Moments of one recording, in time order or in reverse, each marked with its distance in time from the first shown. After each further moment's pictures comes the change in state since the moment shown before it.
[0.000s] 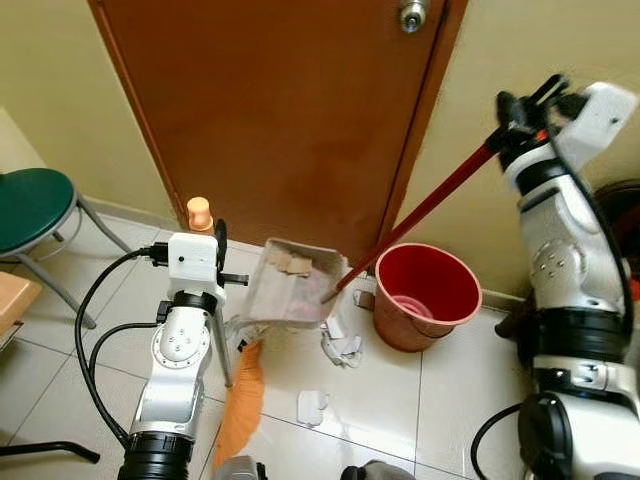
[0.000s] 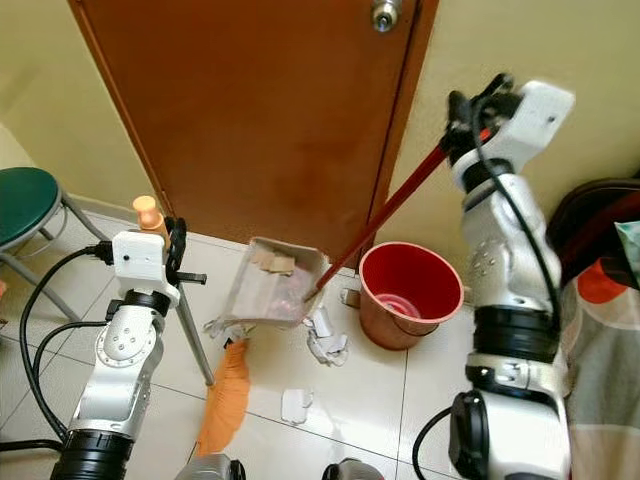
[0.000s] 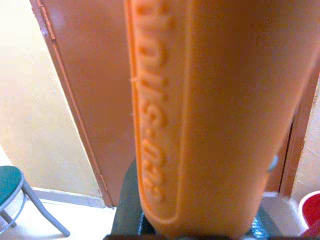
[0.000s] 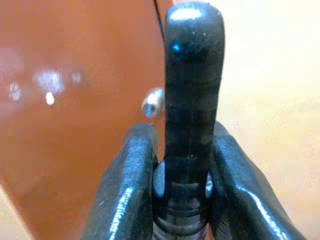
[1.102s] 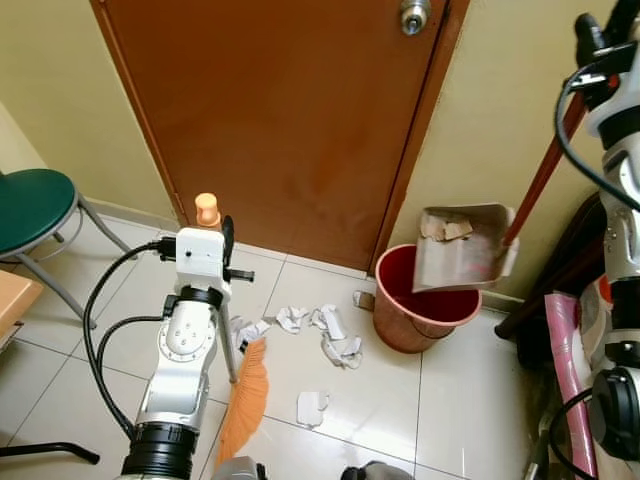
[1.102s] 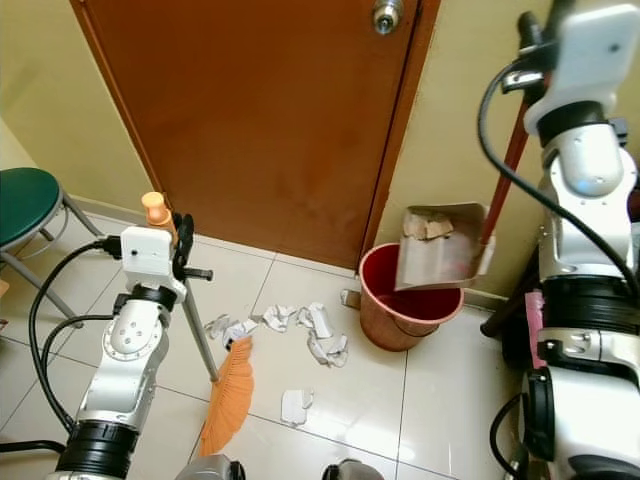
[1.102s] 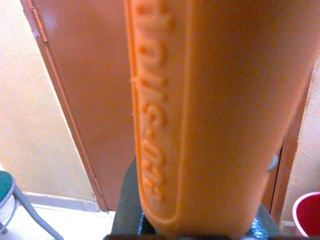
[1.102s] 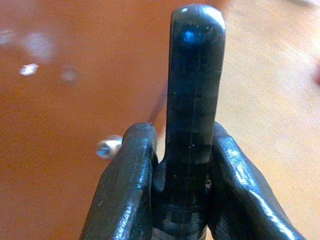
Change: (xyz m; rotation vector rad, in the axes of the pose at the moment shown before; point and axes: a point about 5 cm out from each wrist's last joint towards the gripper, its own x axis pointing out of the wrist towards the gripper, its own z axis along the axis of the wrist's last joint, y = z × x) left arm 0.007 -0.004 0.000 -0.004 -0.003 -0.015; right arm 0.005 0.002 0.028 -0.745 -0.211 0.228
